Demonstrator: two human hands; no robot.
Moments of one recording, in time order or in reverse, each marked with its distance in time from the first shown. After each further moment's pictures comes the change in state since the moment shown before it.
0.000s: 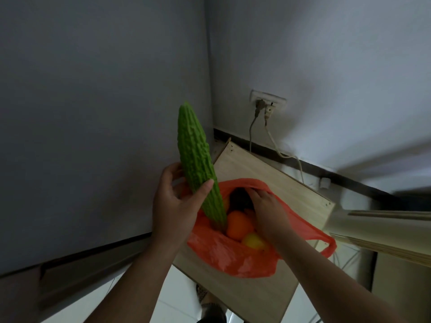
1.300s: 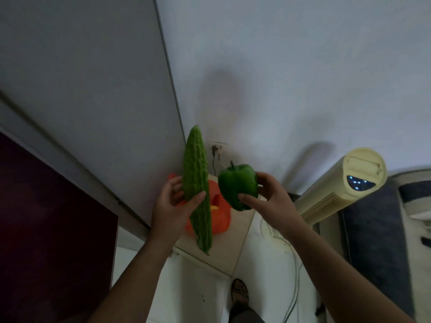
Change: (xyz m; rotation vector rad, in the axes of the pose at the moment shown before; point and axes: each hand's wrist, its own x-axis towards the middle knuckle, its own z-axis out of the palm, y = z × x) left_hand -0.254 0.171 -0.039 -0.214 -0.225 0.128; right_hand -0.338 -0.063 -0.206 1.030 0.353 -0.053
